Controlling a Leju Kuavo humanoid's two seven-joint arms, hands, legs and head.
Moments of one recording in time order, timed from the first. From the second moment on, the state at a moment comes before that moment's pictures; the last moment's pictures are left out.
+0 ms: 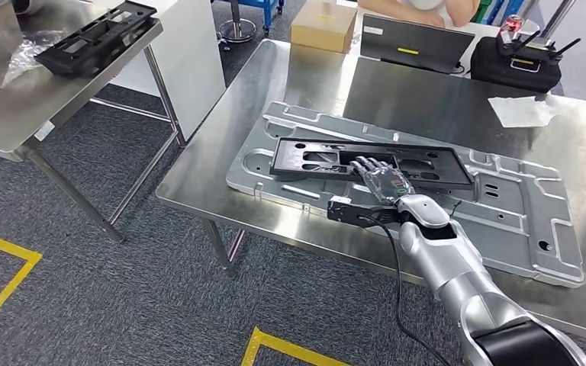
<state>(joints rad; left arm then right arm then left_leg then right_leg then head) -0.05 -0.14 0.62 -0.18 -0.21 0.24 -0.20 -0.79 0.02 0.43 -0.72 1.13 -0.09 -0.16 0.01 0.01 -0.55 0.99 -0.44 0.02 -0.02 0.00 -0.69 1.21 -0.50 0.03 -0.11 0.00</state>
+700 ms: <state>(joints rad) -0.04 -0.16 0.67 -0.18 -0.20 0.26 -0.21 -0.24 -0.01 0.39 -1.50 1.09 -0.27 -0.16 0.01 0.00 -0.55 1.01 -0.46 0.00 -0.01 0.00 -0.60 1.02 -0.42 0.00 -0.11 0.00</state>
